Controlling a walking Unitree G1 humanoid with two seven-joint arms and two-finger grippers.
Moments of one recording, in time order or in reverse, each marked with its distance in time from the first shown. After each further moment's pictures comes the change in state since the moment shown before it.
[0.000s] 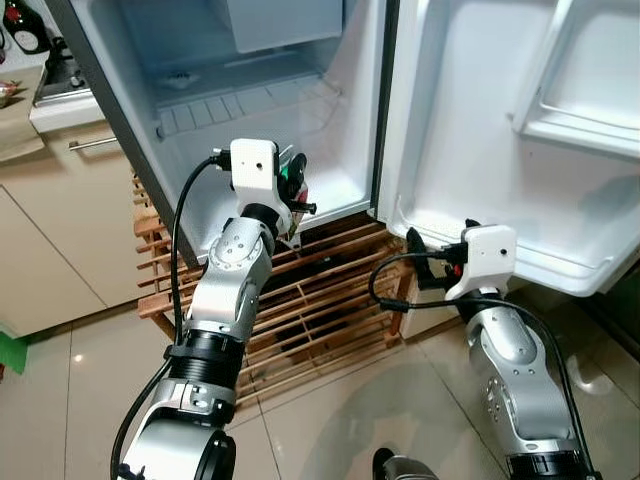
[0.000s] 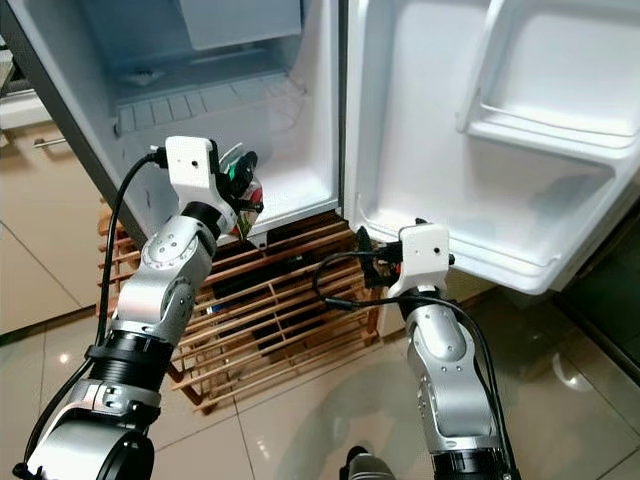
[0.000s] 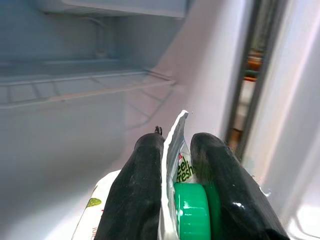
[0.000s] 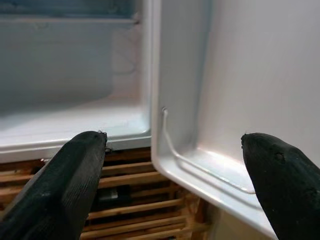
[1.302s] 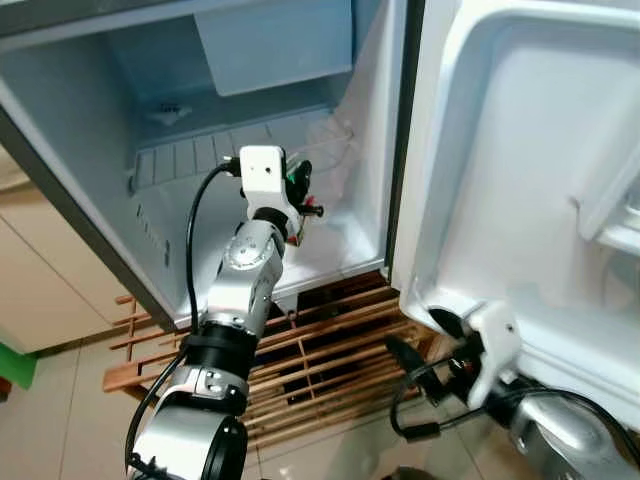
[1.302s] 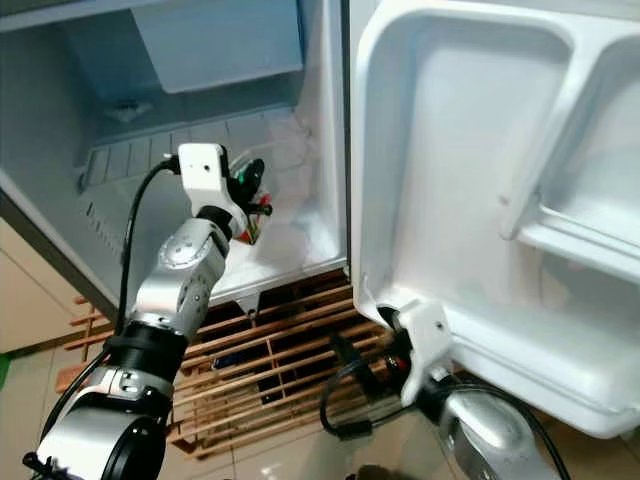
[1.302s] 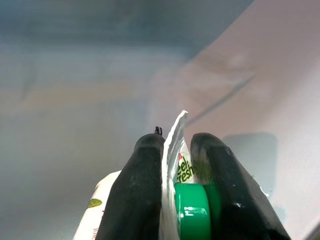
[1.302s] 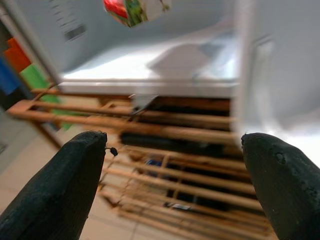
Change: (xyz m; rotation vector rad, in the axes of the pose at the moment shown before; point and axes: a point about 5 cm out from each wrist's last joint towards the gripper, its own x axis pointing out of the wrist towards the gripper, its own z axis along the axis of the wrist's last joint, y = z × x) left arm 0.008 0.000 -0.033 -0.103 0.129 0.050; right arm -0.097 0.010 -0.016 0.179 0.325 0.481
